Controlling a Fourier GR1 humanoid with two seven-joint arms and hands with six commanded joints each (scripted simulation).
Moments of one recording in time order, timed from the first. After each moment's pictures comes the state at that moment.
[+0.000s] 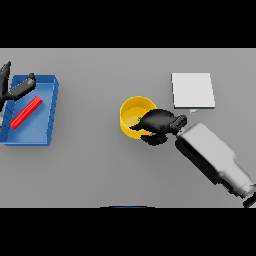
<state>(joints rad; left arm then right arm) -0.58 0.90 -0.60 -1.24 0.22 0.28 0.53 -0.64 -0.35 0.67 -1.19 0.81 0.52 -0.17</state>
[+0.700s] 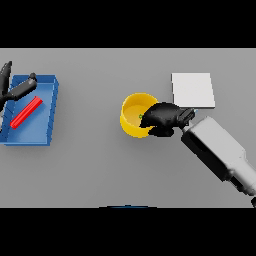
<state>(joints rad) -0.58 0.91 -0.60 -1.28 0.23 0.28 0.54 -0.66 -0.41 0.63 -1.29 0.72 0.61 -0.13</state>
